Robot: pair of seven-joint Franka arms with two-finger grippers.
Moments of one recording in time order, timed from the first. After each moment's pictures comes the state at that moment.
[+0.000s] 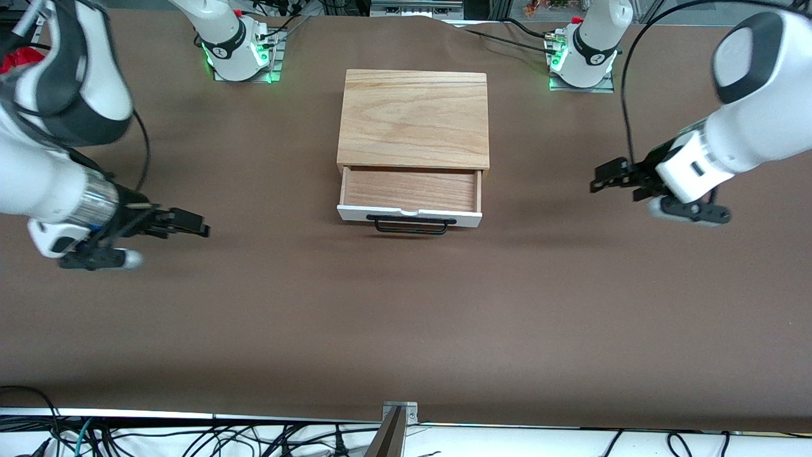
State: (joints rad) left arm -0.08 0.15 -0.09 -1.72 -0.26 1.83 -0.02; right arm 0.12 0.37 0.04 -1.47 0.24 1.85 0.08
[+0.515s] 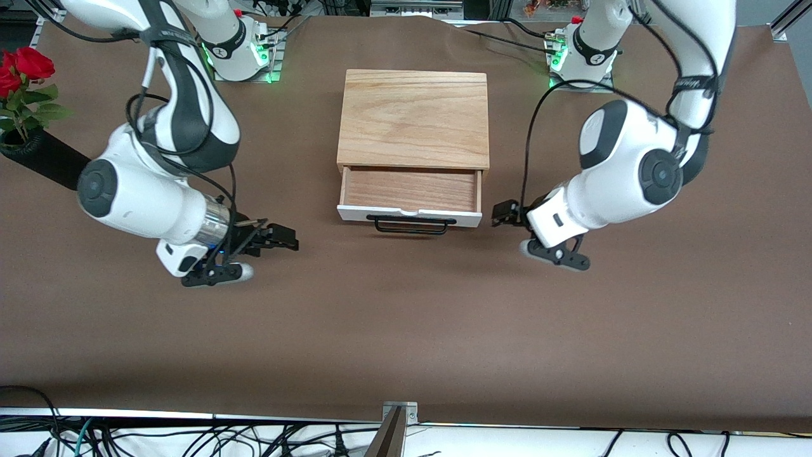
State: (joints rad) left arm -0.26 0.46 -0.11 -1.54 -0.38 2.00 -0.02; right arm 0.28 0.50 0.04 -1.47 0.34 2.03 0.08
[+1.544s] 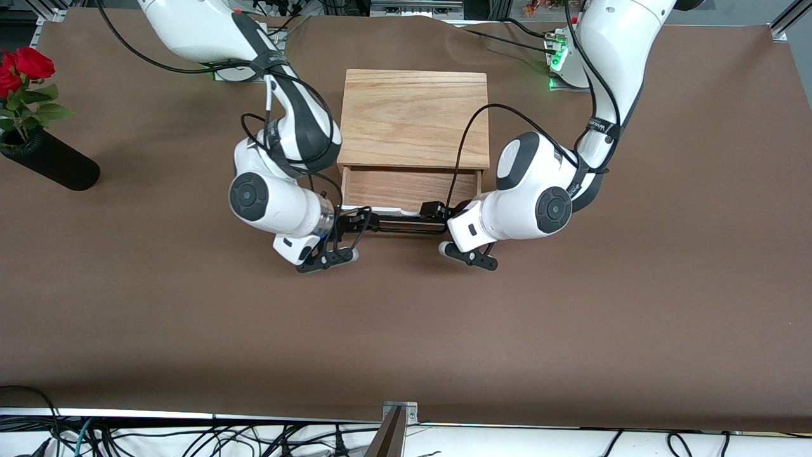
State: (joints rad) left arm -0.38 0.63 -0.15 -1.49 -0.52 2.06 -0.03; right arm 0.49 0.63 0.04 -1.47 0.38 2.12 0.13
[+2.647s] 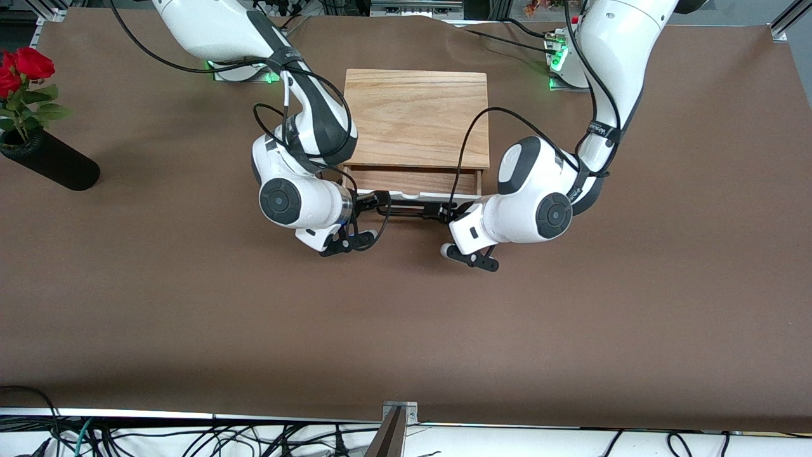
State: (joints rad) left arm -0.38 0.65 -0.15 -1.49 -0.52 2.00 -0.03; right arm 0.52 0.65 0.04 -1.45 0.39 1.91 0.14
